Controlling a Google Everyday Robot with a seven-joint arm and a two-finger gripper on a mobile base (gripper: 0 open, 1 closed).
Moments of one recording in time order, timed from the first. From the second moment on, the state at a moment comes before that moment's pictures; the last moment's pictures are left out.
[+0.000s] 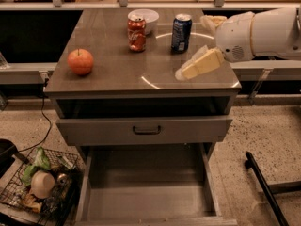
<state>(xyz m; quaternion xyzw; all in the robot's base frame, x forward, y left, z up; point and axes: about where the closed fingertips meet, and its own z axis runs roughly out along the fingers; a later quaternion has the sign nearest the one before) 0.579 -0.101 0.968 -0.52 0.67 0.18 0.51</state>
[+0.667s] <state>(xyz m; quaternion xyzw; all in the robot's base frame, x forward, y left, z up) 0.583 -0.082 0.959 -0.53 0.66 0.19 0.50</state>
